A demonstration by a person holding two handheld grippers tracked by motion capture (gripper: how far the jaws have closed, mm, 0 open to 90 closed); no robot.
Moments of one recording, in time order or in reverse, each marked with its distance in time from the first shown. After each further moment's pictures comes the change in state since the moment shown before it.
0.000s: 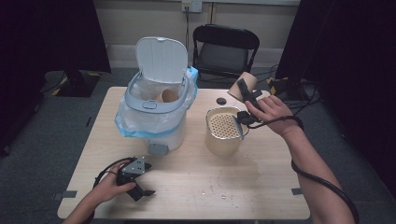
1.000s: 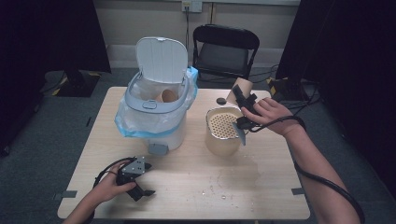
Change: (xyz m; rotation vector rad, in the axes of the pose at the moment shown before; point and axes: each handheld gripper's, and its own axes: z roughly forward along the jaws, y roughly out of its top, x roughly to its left) left arm 0.000 0.000 0.000 0.004 -0.003 0.001; right arm 0.005 0.007 -0.006 -0.080 0.002 -0.193
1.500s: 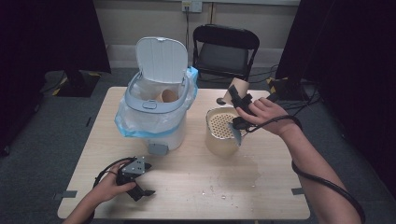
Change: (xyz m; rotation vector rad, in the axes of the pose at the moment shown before) left arm 0.000 0.000 0.000 -0.001 0.000 -0.001; right arm -0.012 0.010 0.002 0.009 0.016 -0.030
